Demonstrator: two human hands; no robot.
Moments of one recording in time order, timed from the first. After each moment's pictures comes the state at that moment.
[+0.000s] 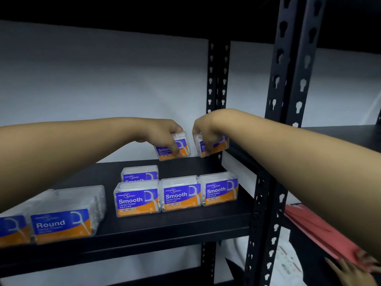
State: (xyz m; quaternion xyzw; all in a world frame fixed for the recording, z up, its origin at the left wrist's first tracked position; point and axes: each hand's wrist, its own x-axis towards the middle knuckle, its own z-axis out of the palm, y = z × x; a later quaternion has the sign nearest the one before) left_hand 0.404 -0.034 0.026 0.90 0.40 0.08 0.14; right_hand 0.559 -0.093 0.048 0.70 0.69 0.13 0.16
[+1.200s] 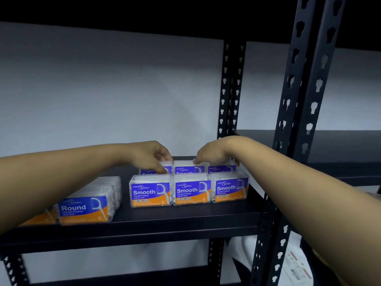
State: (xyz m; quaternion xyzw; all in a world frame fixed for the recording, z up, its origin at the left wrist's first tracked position) left_hand 0.337 -0.035 -0.034 0.86 0.44 0.10 0.22; right_hand 0.546 -0.101 -0.003 0.68 0.71 -0.06 0.15
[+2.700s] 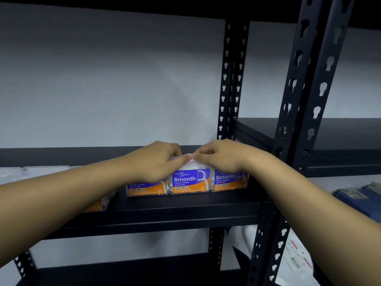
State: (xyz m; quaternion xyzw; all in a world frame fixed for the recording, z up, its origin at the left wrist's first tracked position) left_hand 0.363 -0.105 -0.059 0.88 0.44 0.16 0.07; right_hand 0.566 -0.148 -0.040 0.64 0.75 -0.10 -0.11
